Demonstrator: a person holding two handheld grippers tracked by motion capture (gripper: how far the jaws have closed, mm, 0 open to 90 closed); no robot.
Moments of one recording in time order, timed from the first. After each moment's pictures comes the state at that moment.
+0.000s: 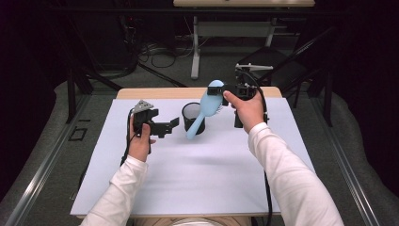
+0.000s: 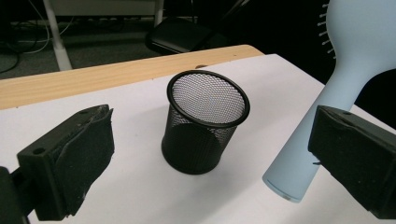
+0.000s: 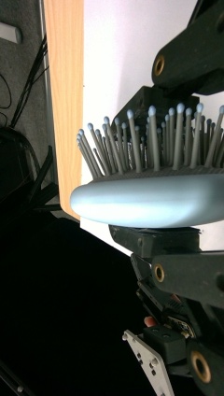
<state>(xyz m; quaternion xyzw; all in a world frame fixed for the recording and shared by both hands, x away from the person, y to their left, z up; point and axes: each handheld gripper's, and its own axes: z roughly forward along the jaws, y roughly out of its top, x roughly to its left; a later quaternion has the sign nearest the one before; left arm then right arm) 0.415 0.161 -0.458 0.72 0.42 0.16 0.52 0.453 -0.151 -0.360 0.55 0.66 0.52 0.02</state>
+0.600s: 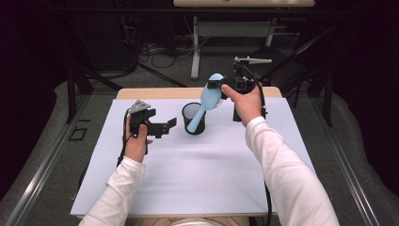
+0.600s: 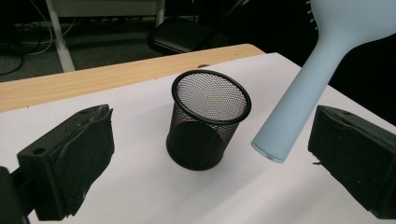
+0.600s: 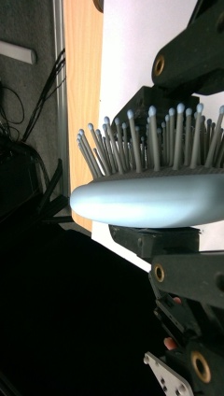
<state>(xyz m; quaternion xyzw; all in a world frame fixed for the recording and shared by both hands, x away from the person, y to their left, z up) 0.411 0.168 -0.453 0.73 0.42 0.16 0.52 0.463 -0.146 -0.346 0.55 0.66 0.51 0.05</state>
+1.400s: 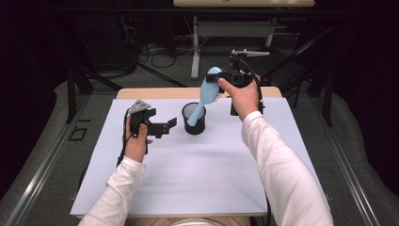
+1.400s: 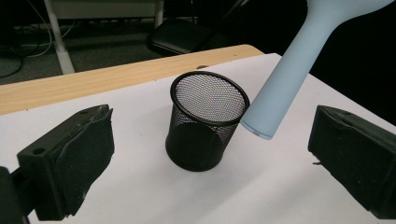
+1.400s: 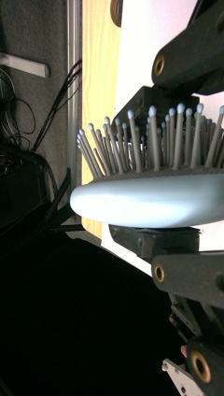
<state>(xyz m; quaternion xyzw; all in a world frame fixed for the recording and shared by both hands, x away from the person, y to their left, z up) 0.411 0.167 -0.452 0.73 0.42 0.16 0.52 0.469 -0.137 -0.331 0.55 0.66 0.51 0.08</state>
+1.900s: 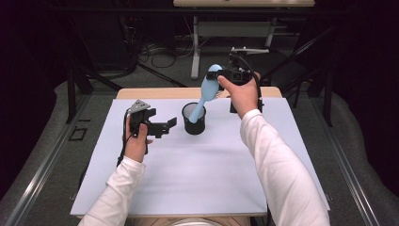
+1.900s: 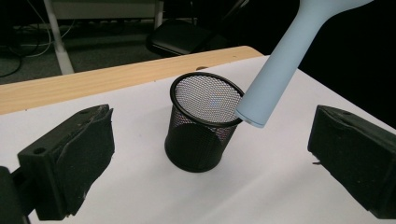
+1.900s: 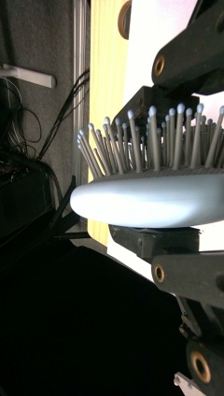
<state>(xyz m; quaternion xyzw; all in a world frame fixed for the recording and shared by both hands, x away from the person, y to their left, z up) 0.411 0.167 -0.452 0.72 0.42 0.16 0.53 0.474 -0.135 -0.327 0.56 0.65 0.50 0.10</state>
